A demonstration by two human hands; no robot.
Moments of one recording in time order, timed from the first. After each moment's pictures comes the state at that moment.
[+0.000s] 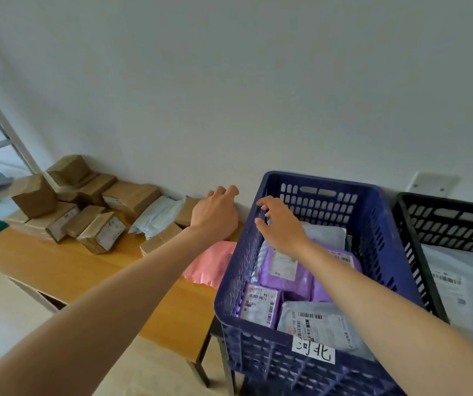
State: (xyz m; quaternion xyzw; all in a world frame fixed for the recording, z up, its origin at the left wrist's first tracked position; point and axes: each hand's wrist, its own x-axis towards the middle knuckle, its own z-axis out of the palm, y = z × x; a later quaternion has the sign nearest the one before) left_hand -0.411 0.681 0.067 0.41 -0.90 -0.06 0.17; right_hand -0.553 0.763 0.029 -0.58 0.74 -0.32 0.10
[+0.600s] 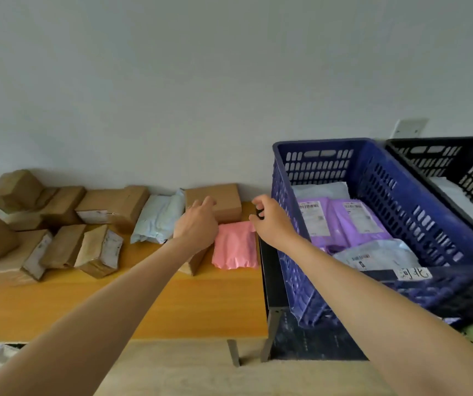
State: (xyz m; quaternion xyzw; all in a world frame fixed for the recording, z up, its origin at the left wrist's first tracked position) left_hand -0.262 0.558 0.004 0.33 -0.93 -0.15 0.10; right_hand -0.386 0.685 -0.018 -0.38 0.83 -0.40 0.11
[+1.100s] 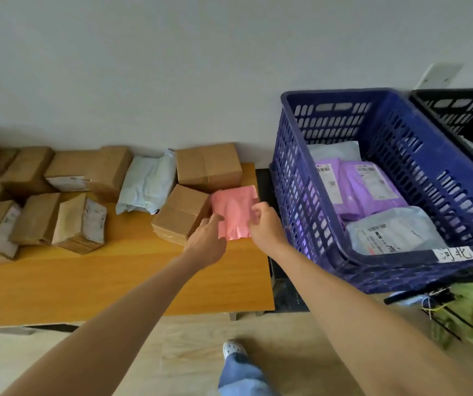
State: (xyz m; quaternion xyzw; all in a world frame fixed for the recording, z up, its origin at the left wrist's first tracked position) left_hand -0.255 0.546 -0.114 0.31 -0.90 -0.30 -0.03; right_hand -0.368 0.652 -0.123 -0.24 0.88 -0.37 0.18
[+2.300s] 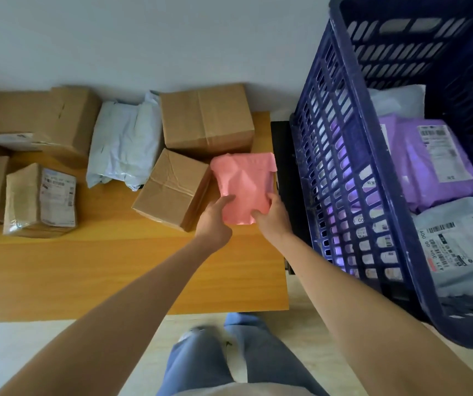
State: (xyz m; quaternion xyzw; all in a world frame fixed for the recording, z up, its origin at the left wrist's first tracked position) left_hand -0.313 0.503 -0.203 0.38 -0.81 -0.44 -0.07; right_hand -0.413 0.606 -0.232 -0.10 0.86 -0.38 0.31
